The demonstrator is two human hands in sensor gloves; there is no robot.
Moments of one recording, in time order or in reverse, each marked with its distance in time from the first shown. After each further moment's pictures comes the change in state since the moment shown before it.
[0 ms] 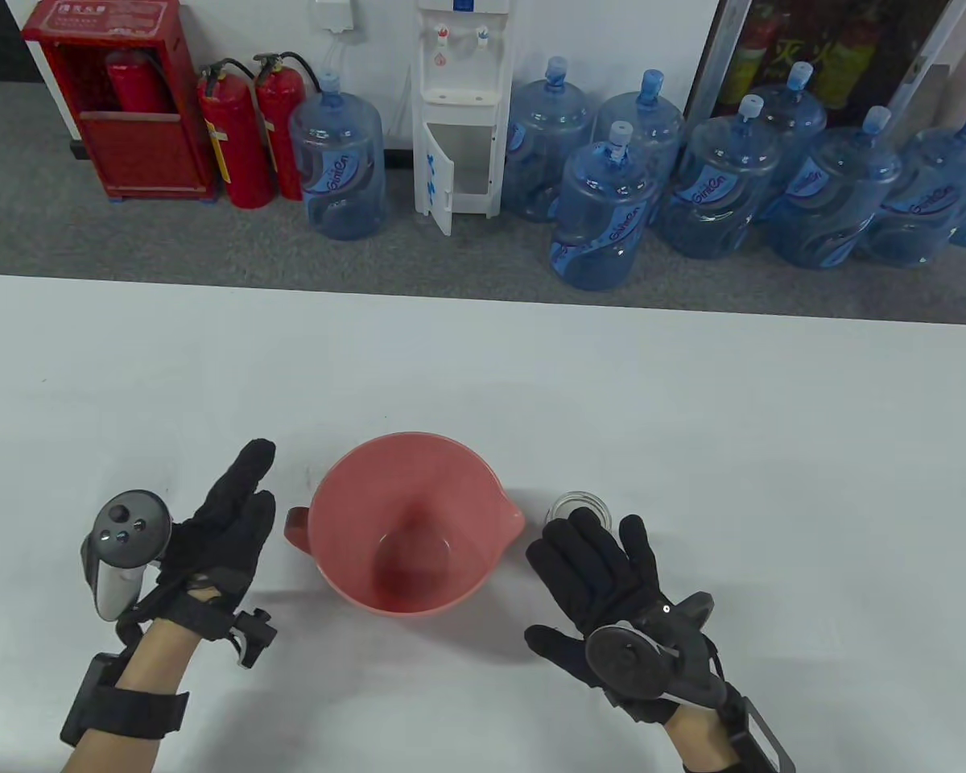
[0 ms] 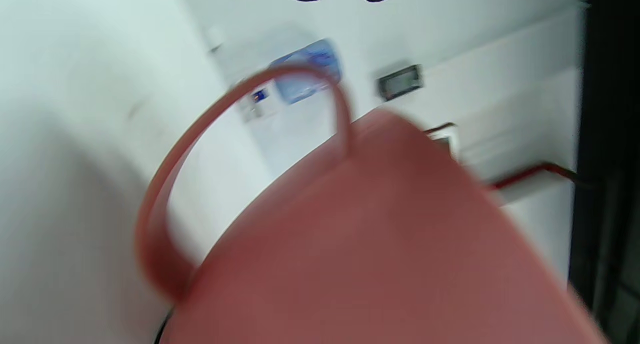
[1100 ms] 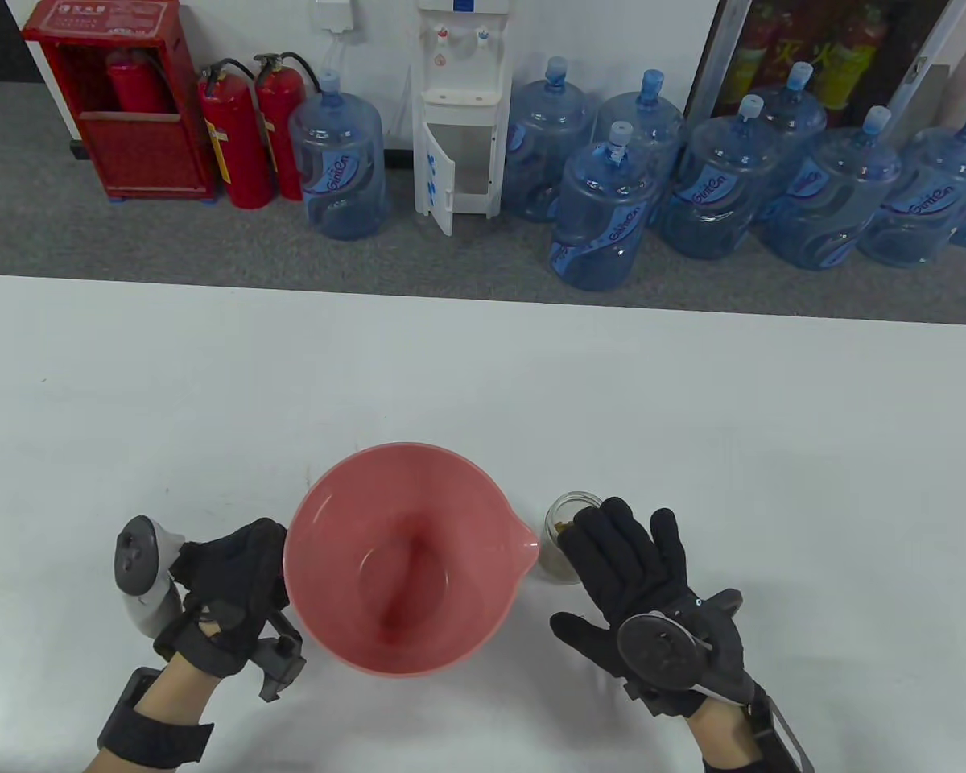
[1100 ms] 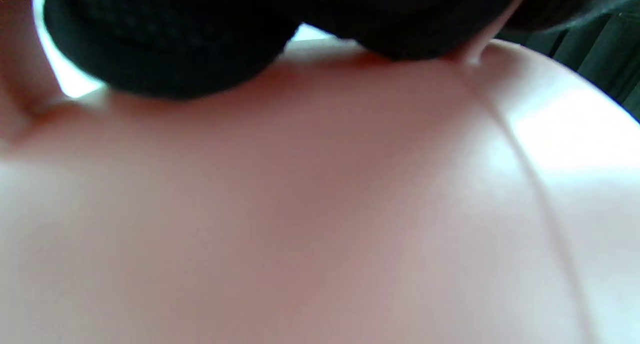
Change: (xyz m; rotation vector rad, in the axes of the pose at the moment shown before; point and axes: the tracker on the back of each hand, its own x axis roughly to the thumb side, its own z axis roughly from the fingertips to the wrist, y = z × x) left_hand 0.037 -0.029 0.024 -0.064 -0.356 0.415; right_hand -0.023 -0.006 0.004 -0.015 0.057 -0.030
